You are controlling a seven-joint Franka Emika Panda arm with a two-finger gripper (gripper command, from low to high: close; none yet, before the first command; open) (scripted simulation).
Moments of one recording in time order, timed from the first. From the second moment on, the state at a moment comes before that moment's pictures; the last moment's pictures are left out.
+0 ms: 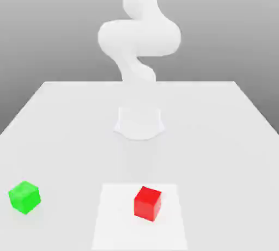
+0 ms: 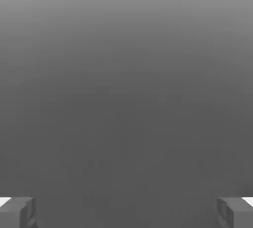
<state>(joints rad) 0.00 -0.71 0.00 -2.35 0.02 2.35 0.83</state>
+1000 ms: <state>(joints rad) 0.00 0.26 0.03 -2.70 -0.05 2.97 1.30</state>
